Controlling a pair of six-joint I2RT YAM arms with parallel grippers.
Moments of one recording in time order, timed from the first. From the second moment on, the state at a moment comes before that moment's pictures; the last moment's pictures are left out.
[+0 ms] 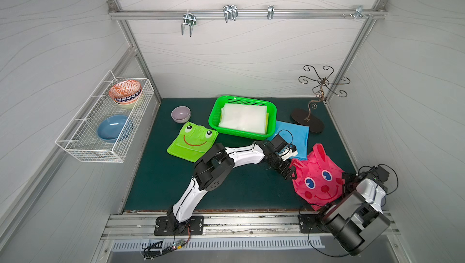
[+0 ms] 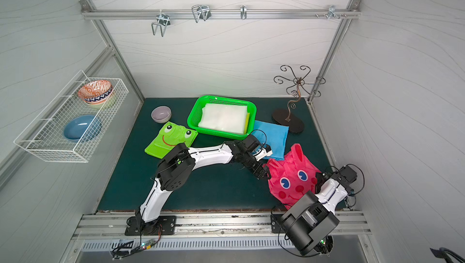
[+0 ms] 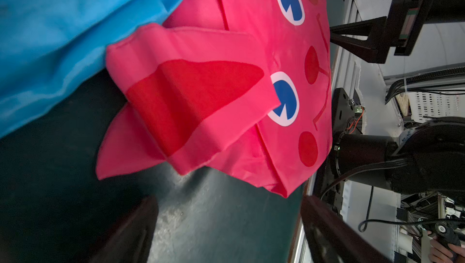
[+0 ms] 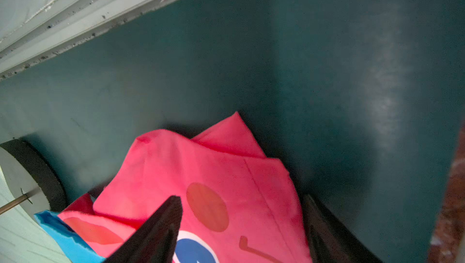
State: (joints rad) left arm -0.98 2.21 1.61 -0.39 0.59 -0.26; right arm -0.87 1.06 0.44 -0.63 -0.24 0.84
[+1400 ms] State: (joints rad) left arm -0.90 1.95 1.59 -0.60 0.68 0.11; right arm -0.55 0.74 0.64 -0.73 -0.27 0.77
